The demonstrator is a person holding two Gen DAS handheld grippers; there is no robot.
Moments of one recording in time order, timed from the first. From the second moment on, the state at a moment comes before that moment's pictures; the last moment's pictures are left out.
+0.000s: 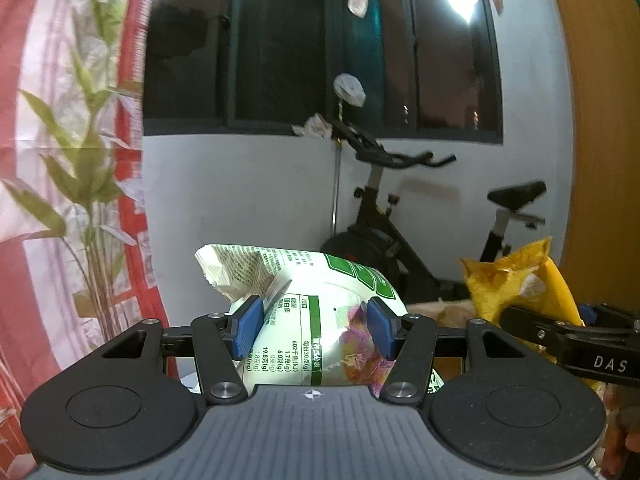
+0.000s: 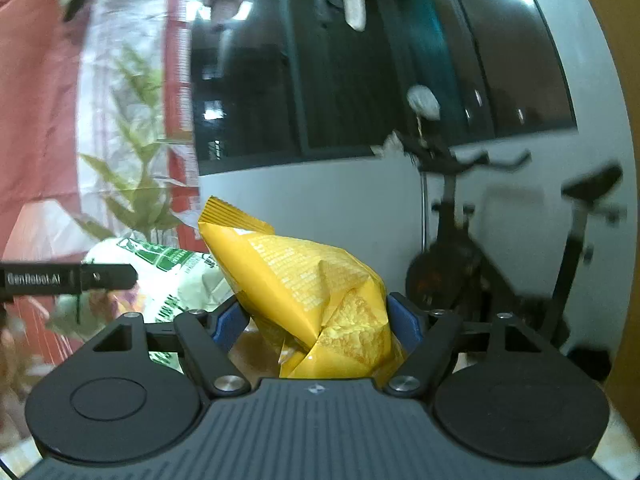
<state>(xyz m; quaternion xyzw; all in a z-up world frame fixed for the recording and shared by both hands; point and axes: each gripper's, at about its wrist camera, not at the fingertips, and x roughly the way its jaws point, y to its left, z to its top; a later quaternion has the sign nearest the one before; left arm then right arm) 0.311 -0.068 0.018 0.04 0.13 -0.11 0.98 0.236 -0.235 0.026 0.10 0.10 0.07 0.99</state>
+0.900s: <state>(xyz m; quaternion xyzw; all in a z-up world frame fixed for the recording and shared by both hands) 0.255 -0.006 0.008 0.00 0.20 -0.10 0.98 0.180 -0.233 0.021 0.06 0.16 0.05 0.98</state>
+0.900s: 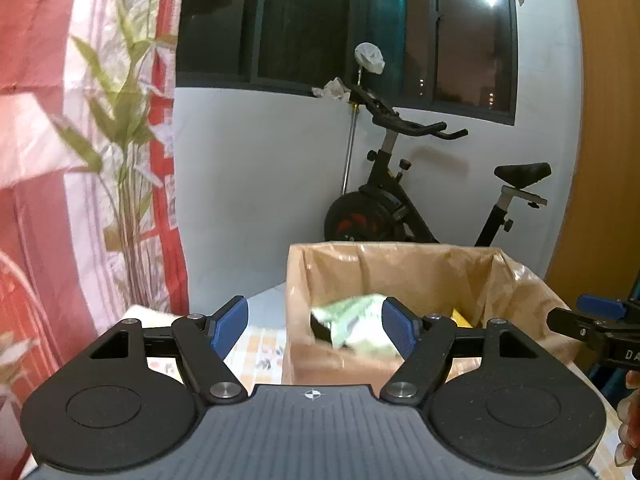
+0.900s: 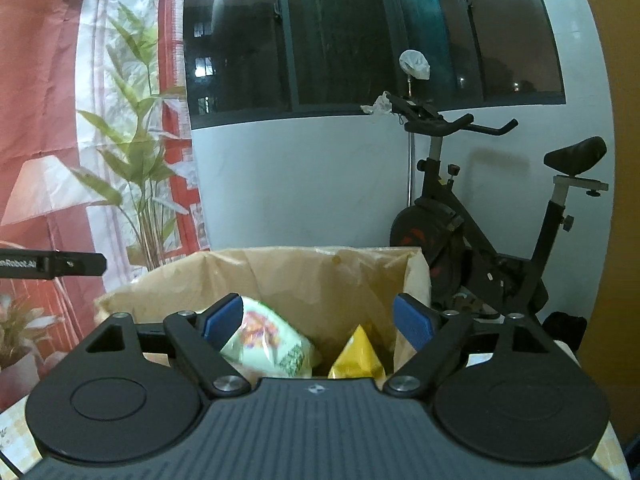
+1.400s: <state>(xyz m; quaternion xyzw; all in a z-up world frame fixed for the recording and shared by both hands) 0.198 0.004 -0.050 -0.04 0.23 -0.08 0.97 0.116 -0.246 -0.013 0.05 0.18 0.04 0.98</state>
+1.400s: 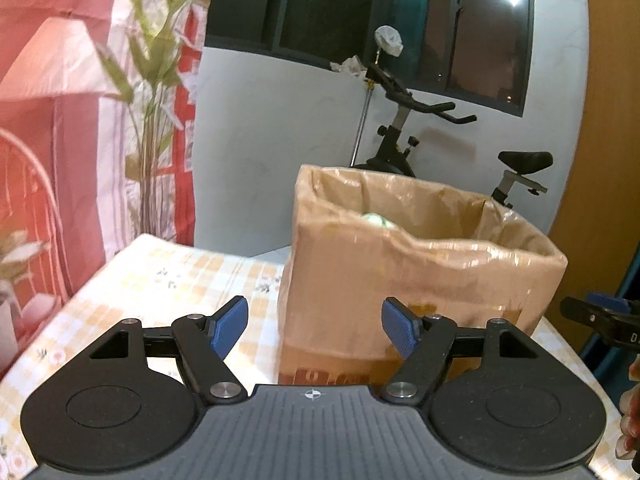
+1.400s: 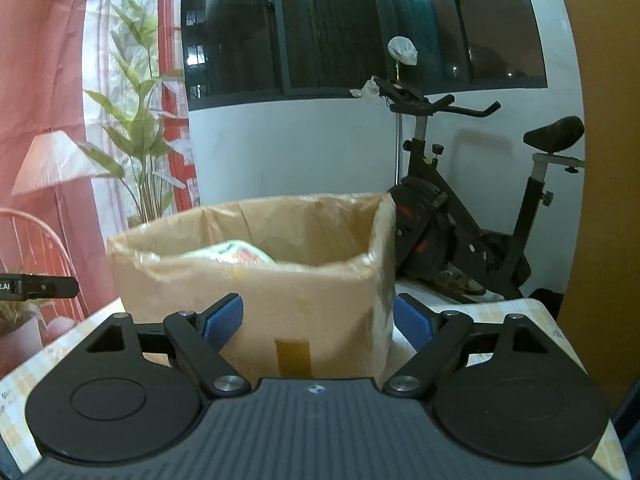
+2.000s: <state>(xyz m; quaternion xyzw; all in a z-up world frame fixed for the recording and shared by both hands) 0.179 0.007 -0.104 -0.02 0.26 -0.06 0.96 0.089 -0.278 -0.082 0.06 0.25 0.00 0.97</state>
